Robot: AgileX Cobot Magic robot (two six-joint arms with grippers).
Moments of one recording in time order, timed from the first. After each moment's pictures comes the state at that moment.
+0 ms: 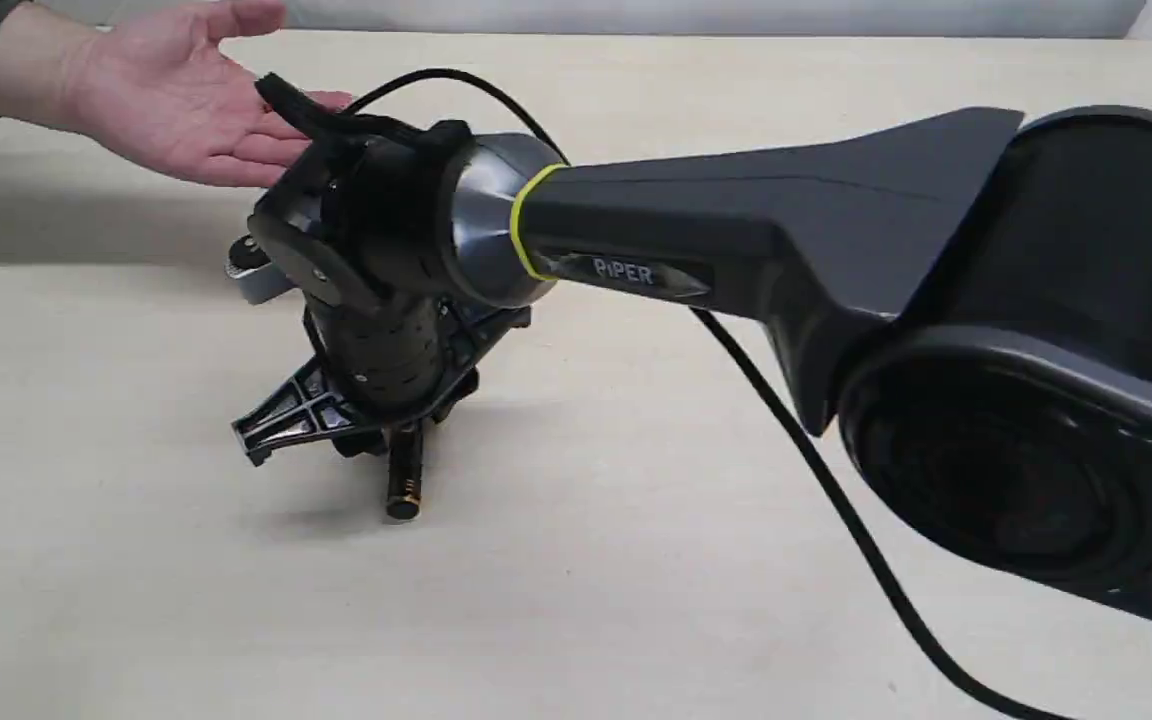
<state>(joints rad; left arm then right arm) 0.02 0.00 0.00 0.07 0.26 -0.07 0.91 2.34 -1.79 -0.19 0.95 0.52</state>
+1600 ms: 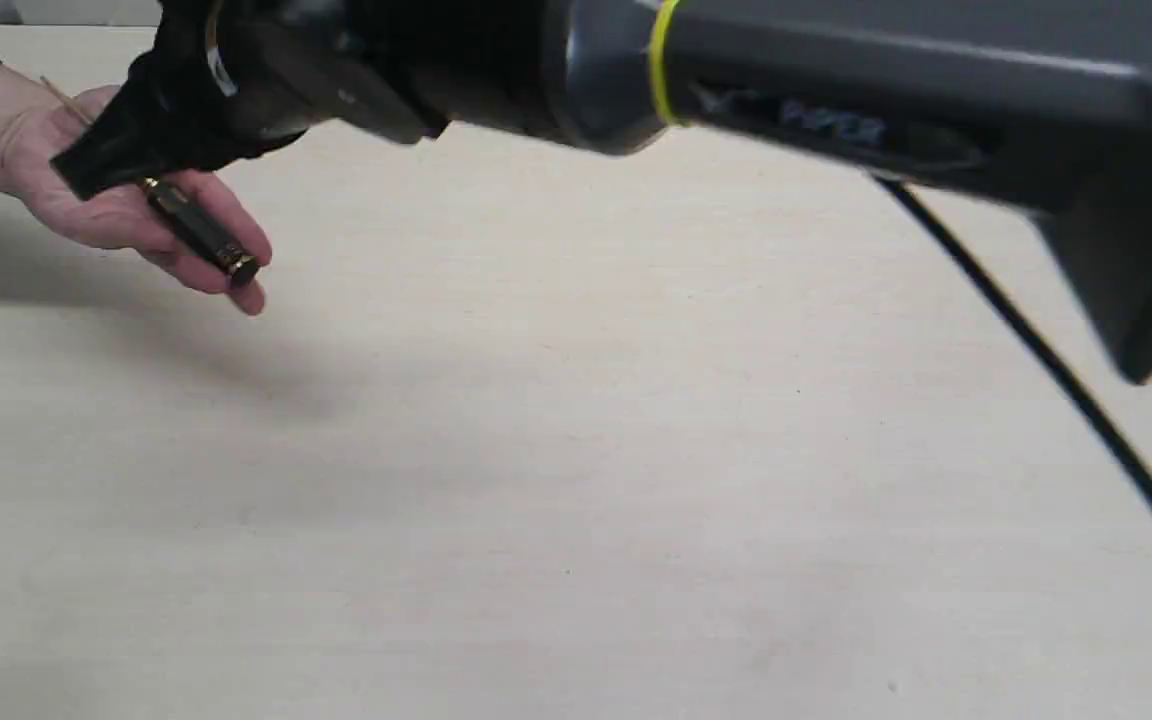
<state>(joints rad) 0.02 0.00 0.00 0.07 0.26 -0.07 0.91 2.08 -1.79 -0.44 0.51 0.43</state>
